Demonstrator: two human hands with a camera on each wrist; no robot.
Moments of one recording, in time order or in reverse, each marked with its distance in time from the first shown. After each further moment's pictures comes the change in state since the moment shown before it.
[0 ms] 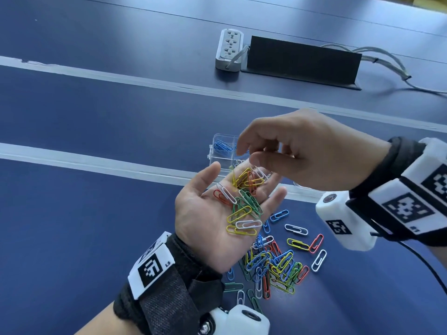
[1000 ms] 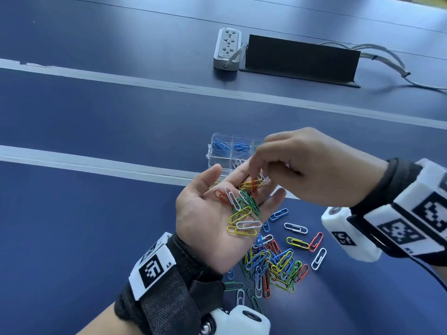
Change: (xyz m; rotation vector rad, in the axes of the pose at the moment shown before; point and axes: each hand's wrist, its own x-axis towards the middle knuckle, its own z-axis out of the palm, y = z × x) left_hand 0.000 -0.001 0.000 0.094 0.069 -0.005; right_hand -0.017 0.008 0.016 -0.031 -0.004 0.051
